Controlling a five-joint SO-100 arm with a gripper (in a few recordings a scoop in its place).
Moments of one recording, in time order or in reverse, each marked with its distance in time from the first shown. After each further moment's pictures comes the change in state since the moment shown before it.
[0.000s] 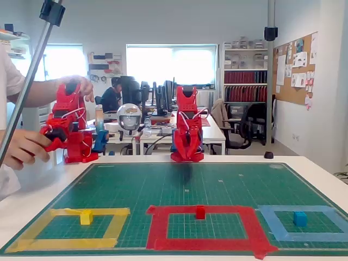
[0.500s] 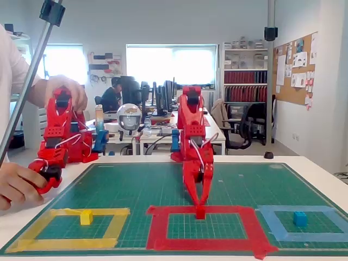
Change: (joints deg) arm -4.0 -64.6 -50.1 -5.1 -16.0
